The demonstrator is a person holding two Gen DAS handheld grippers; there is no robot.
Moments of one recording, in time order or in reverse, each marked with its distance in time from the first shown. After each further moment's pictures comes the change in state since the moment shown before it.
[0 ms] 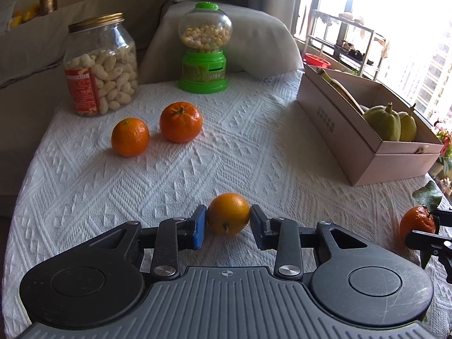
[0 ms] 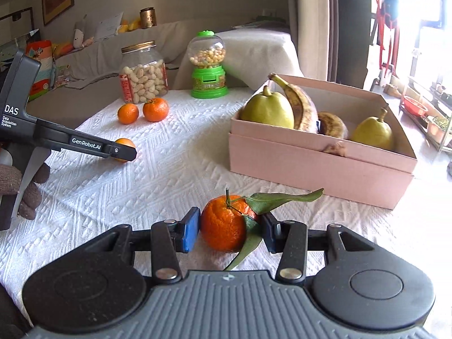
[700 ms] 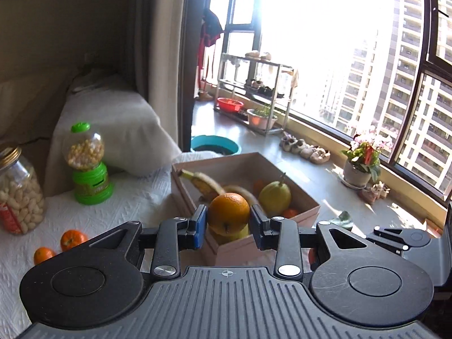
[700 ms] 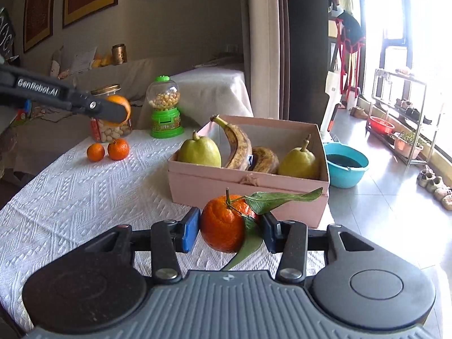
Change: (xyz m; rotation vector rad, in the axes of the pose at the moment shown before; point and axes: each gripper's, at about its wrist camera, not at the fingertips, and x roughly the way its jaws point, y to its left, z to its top) left arm -0.079 -0.112 0.082 0.213 -0.226 -0.325; right arm -0.055 -0.044 -0.001 0.037 -0.171 -0.117
